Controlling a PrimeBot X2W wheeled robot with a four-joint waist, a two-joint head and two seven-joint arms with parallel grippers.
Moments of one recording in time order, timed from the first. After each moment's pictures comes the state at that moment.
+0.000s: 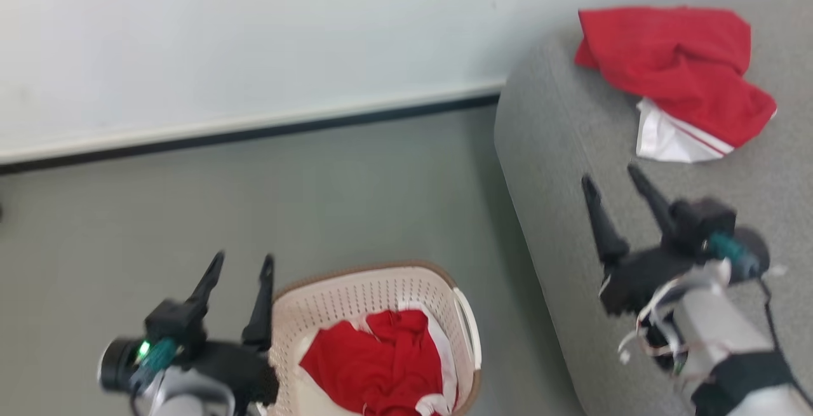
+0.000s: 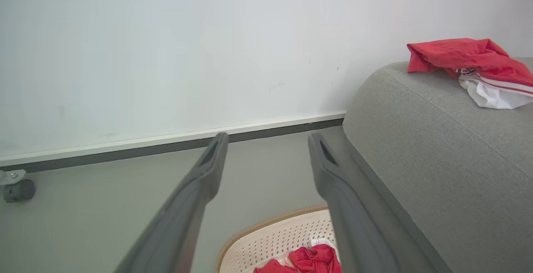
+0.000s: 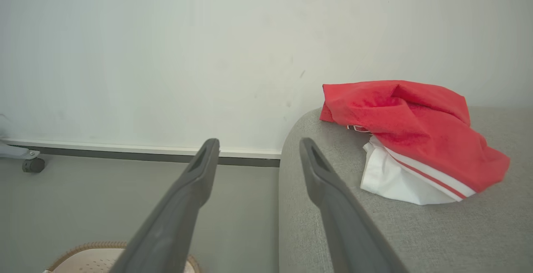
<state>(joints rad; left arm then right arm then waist) -0.28 0.26 -0.43 0.36 -0.52 0.12 -0.25 -0.57 -0.24 0.43 0.62 0.38 0.04 -0.26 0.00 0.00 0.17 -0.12</state>
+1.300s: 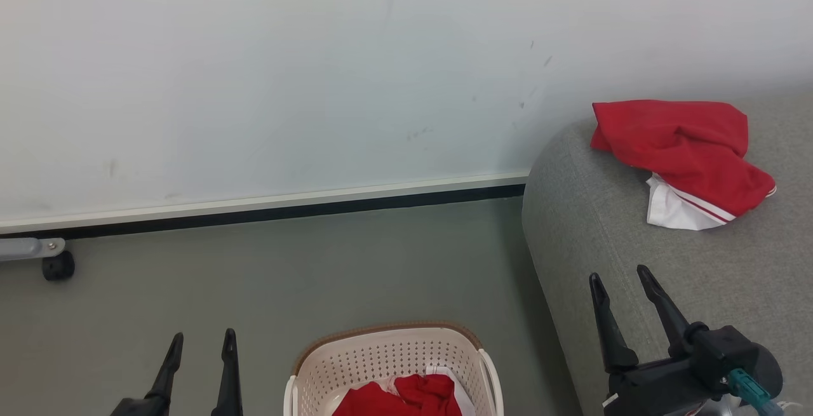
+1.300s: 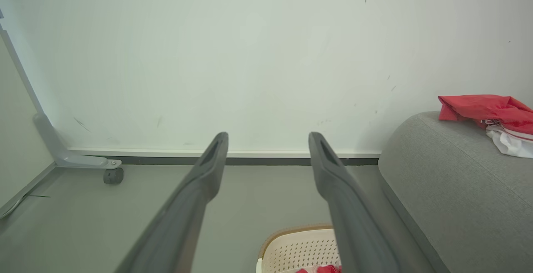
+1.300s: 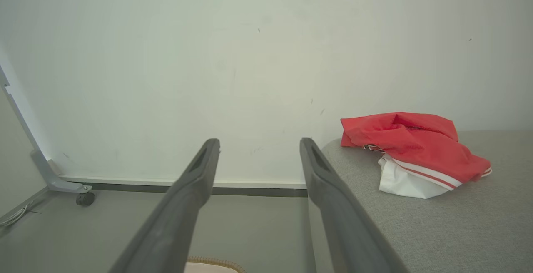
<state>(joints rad) 0.07 0.20 -0.19 0.14 -0.40 0.12 -0.25 -0.10 -0.25 0.37 0.15 0.36 -0.09 -0.26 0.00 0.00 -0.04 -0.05</state>
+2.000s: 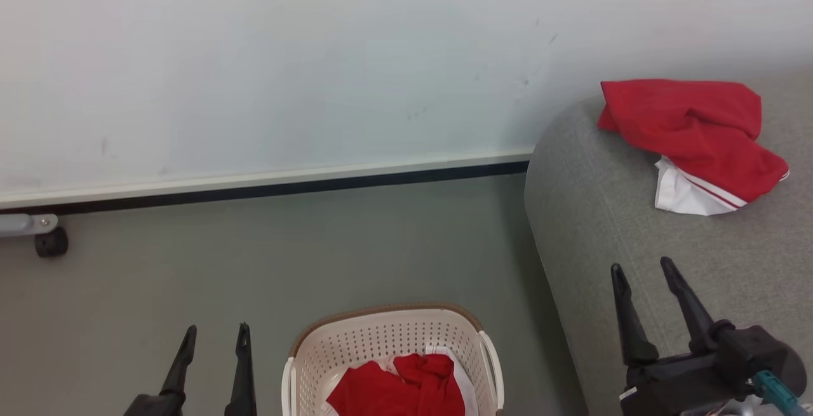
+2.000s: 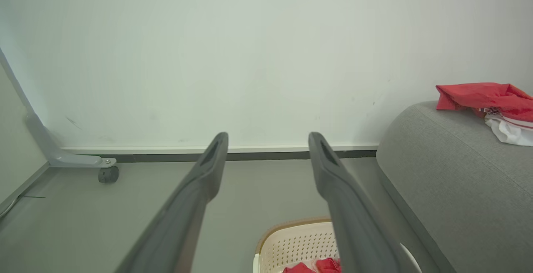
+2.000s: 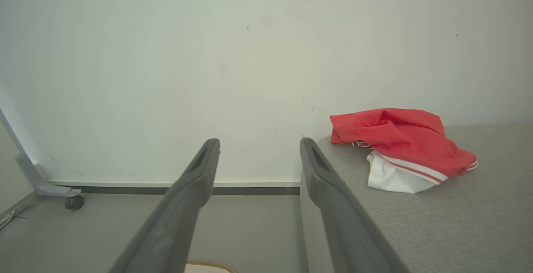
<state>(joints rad) 0.07 0.18 -0.20 0.12 -0.36 0.12 -0.25 -0.07 -0.26 0.31 0.08 0.35 -0.10 -0.26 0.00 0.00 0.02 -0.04</state>
